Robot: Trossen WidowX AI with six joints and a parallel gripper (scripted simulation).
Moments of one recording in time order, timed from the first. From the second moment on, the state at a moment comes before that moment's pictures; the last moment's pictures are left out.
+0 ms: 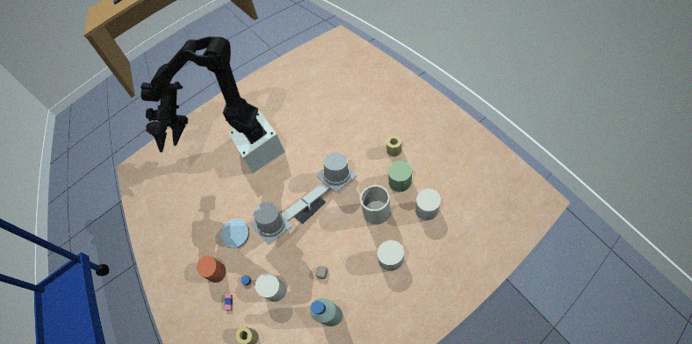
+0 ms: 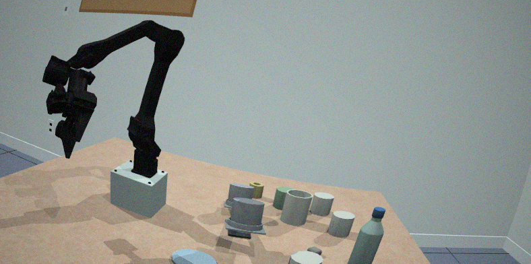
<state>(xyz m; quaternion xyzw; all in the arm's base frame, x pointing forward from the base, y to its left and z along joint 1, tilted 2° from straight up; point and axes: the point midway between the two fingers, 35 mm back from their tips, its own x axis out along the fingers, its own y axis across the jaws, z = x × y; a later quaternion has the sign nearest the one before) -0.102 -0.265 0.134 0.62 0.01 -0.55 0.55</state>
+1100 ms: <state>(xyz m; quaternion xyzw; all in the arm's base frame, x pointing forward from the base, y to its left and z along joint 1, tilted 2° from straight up) 0.122 -0.188 0.164 0.35 0.32 -0.31 0.82</state>
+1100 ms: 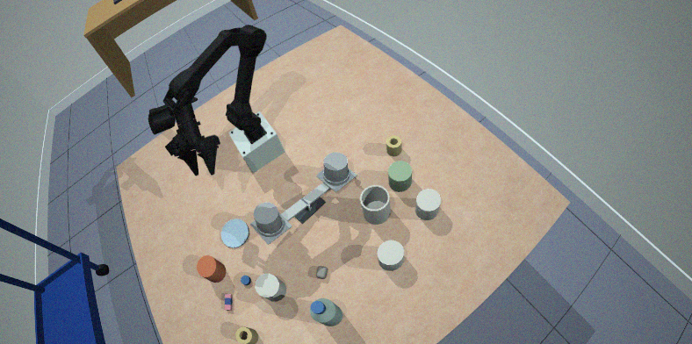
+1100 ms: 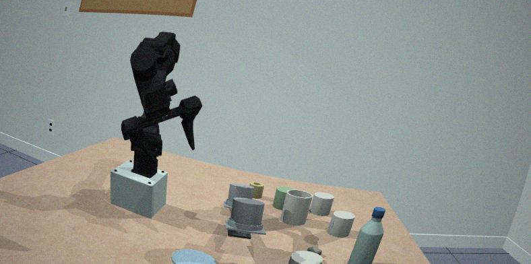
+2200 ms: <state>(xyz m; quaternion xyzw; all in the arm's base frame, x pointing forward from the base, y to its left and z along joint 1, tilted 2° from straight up) 0.169 -0.016 0.166 -0.03 0.37 0.05 0.93</state>
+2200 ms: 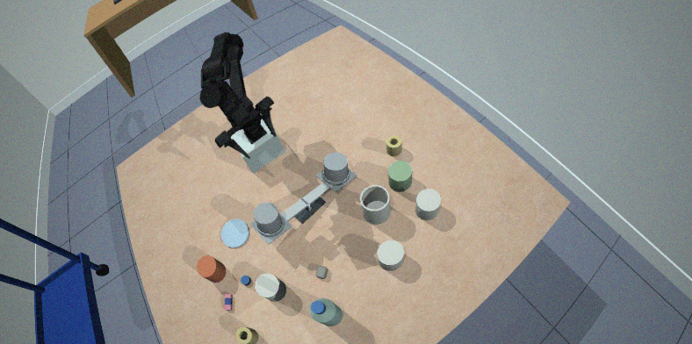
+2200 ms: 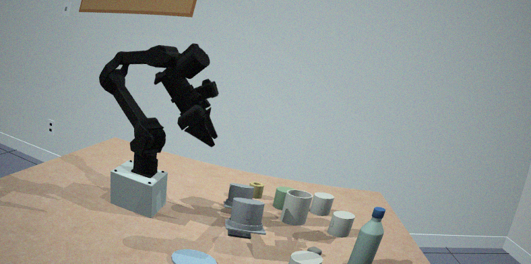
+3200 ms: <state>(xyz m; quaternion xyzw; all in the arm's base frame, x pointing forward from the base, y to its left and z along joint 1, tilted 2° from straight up) 0.220 0.027 0.150 0.26 0.54 -0.06 0.80</state>
